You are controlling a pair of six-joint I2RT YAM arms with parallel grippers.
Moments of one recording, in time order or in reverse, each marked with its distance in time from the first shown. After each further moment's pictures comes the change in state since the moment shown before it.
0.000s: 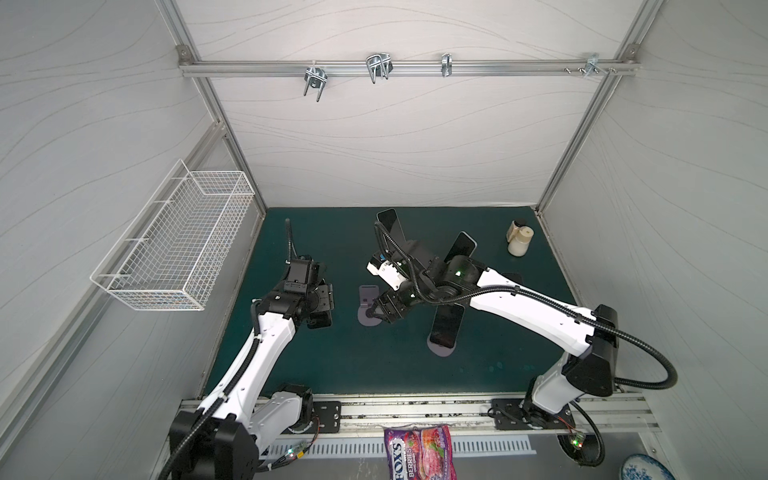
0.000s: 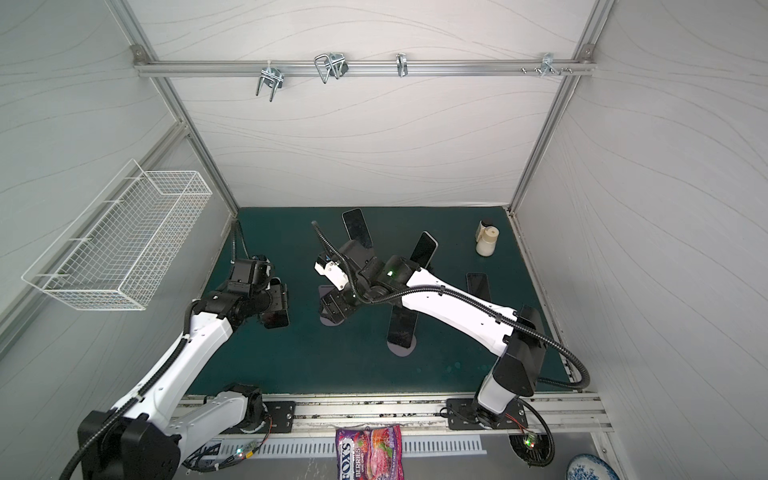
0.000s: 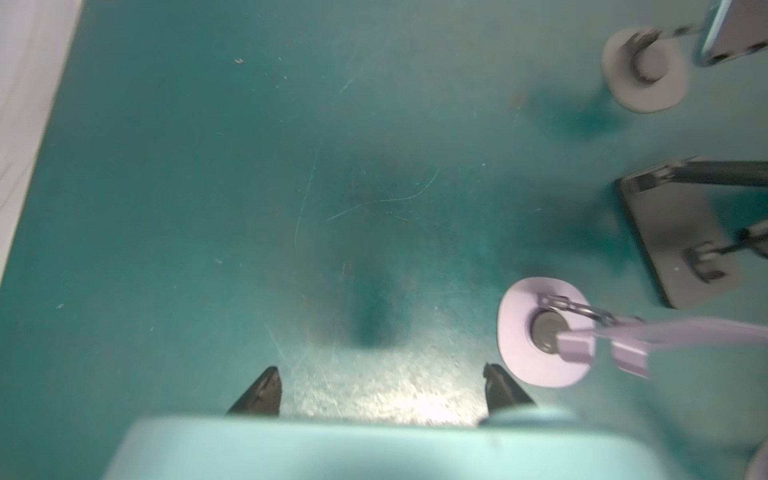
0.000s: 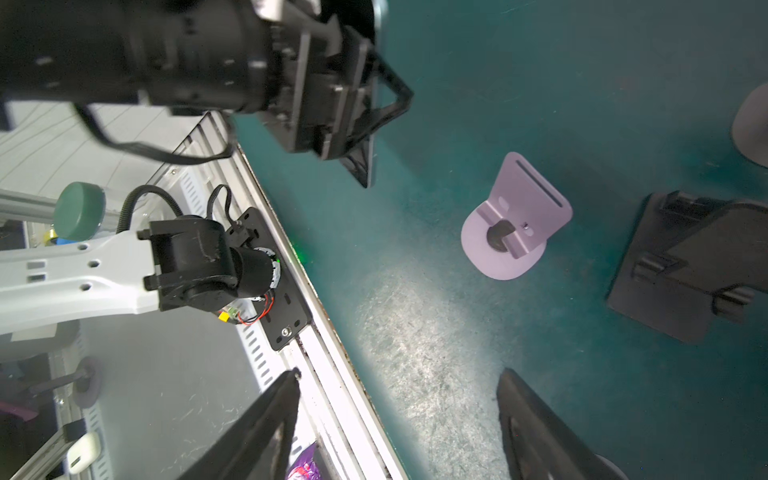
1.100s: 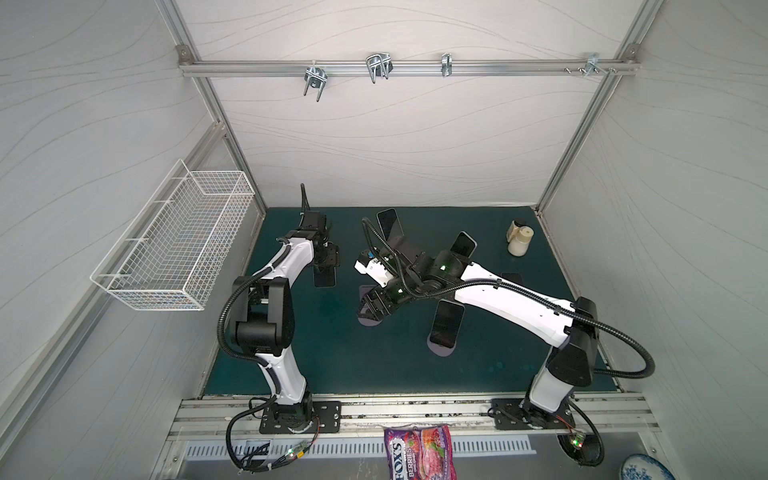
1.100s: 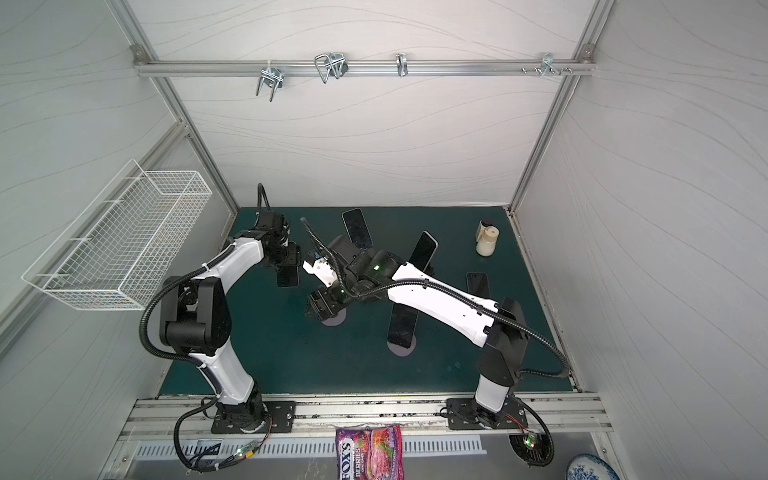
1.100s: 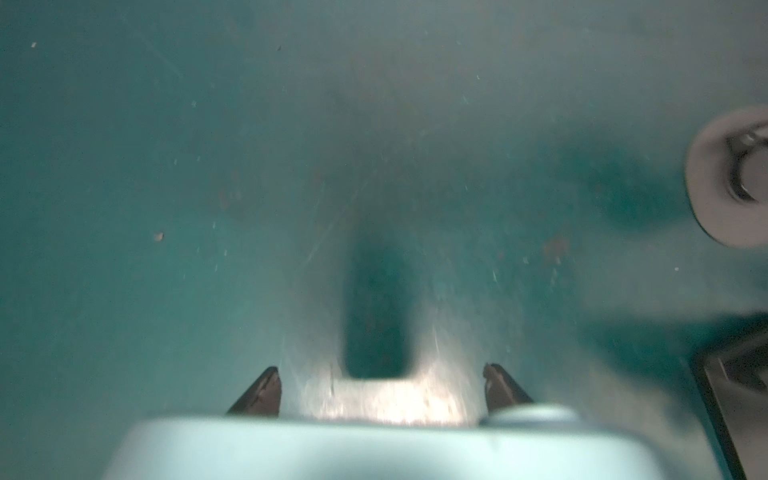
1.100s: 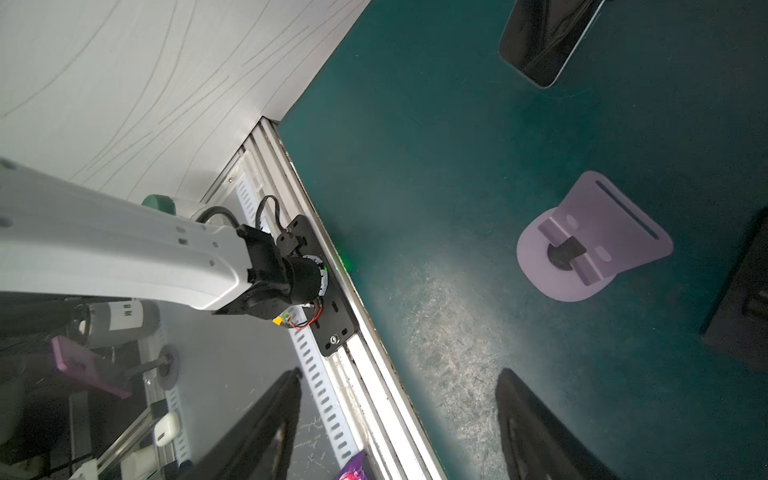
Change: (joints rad) left arm 0.094 0.742 0.569 0.053 0.069 0.153; right arm -0.011 0.101 0.091 0.001 -0.144 0.069
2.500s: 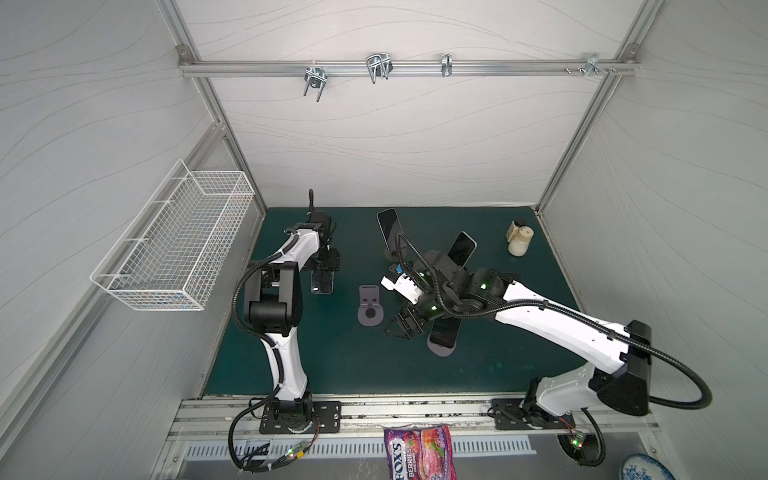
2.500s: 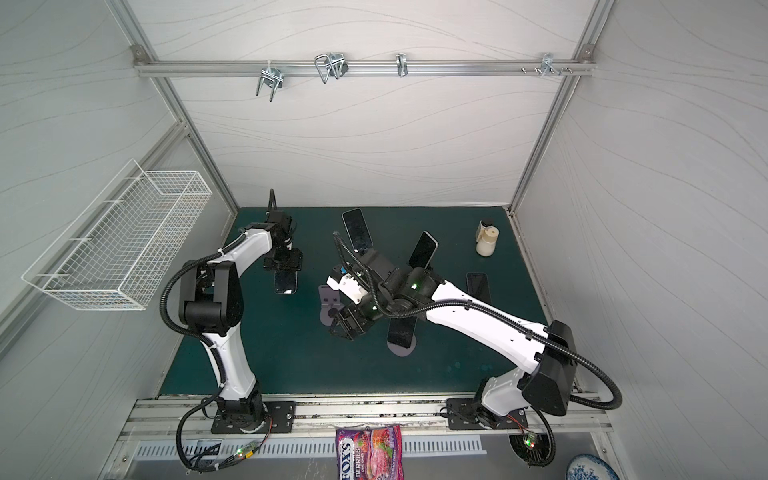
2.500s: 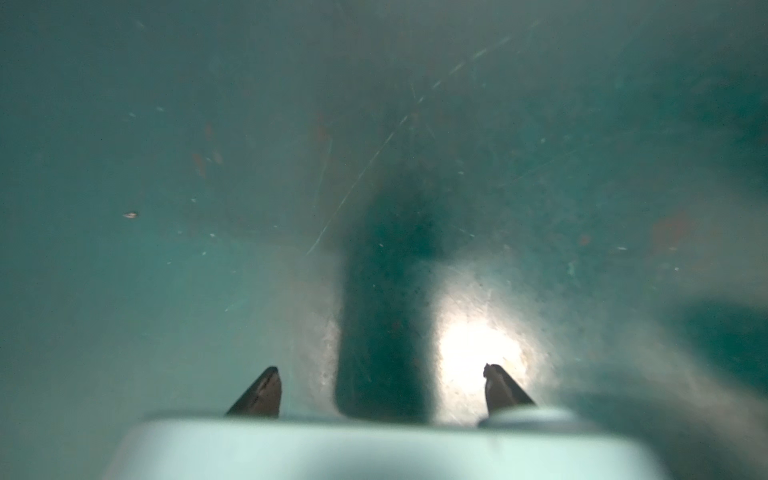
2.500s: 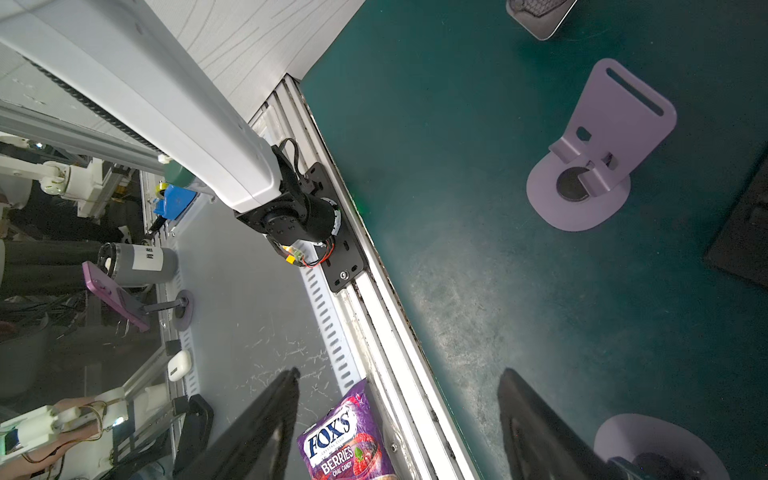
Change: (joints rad) left arm -0.002 0.171 0.145 -0.192 -0.060 0.031; right arm -0.014 -0.301 -0.320 0.040 -0.039 -0.053
